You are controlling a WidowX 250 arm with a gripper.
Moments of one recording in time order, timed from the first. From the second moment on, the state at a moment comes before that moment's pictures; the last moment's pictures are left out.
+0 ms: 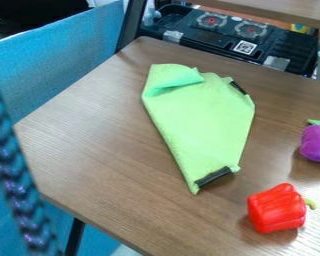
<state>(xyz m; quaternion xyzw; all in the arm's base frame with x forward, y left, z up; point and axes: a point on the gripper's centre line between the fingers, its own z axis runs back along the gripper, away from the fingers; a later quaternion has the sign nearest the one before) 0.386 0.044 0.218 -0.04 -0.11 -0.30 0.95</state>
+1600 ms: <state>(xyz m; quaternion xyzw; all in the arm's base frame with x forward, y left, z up) 0.488 -0.035 0.079 0.03 -0.33 0.09 0.94</state>
